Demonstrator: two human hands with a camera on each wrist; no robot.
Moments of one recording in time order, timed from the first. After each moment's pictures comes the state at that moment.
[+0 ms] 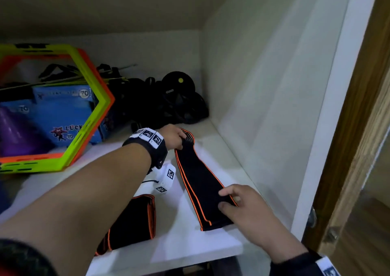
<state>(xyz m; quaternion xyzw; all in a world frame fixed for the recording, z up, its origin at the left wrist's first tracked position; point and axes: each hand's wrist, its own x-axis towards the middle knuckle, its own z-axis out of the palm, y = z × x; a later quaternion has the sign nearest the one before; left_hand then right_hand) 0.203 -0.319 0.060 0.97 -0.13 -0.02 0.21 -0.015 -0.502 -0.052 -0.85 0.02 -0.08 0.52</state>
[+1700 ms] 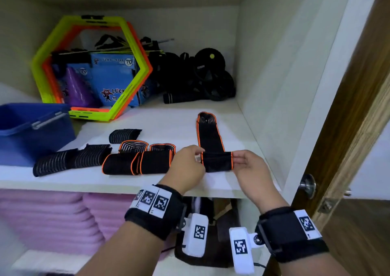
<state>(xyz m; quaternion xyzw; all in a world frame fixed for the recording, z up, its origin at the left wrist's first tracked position) -0.021 -0.318 -0.037 0.88 -0.04 0.06 0.48 -0.028 -0.492 -0.063 -0.78 -0.01 -0.14 0.61</state>
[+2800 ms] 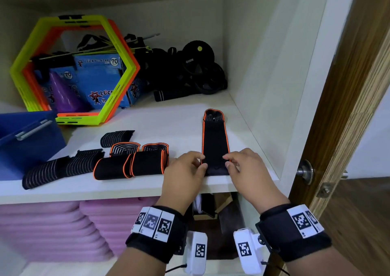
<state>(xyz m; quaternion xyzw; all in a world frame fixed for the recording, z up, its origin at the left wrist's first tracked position) -0.036 -0.316 -0.073 0.90 -0.09 0.20 0.37 -0.039 -0.502 -0.075 -0.91 -0.08 -0.23 0.33</state>
